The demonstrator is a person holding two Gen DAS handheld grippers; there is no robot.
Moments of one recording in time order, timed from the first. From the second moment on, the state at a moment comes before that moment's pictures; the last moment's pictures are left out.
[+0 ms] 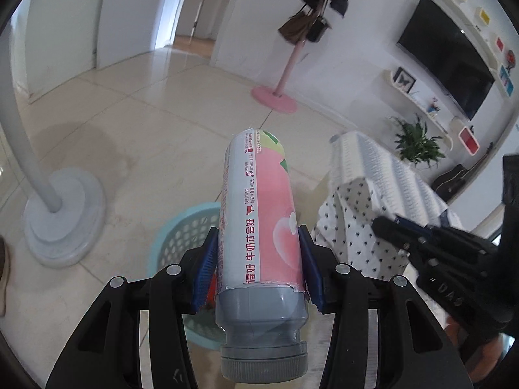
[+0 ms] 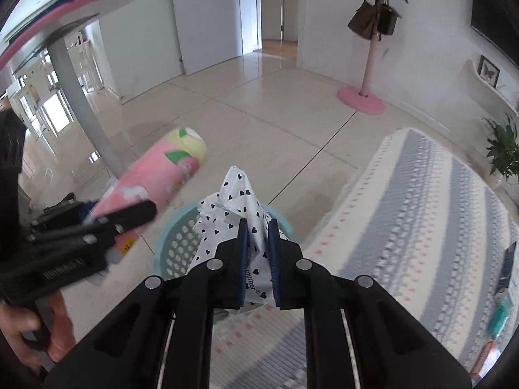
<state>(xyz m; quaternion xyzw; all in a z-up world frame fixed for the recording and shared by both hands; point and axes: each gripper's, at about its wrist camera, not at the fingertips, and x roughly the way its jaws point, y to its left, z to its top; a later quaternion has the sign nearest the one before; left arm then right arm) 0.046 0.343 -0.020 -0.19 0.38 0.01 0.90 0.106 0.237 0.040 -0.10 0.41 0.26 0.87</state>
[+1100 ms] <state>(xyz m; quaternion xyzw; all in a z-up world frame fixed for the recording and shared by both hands) 0.010 0.271 0.057 -0.13 0.31 -0.02 0.94 0.062 0.118 0.098 -0.03 0.37 0.24 0.90</state>
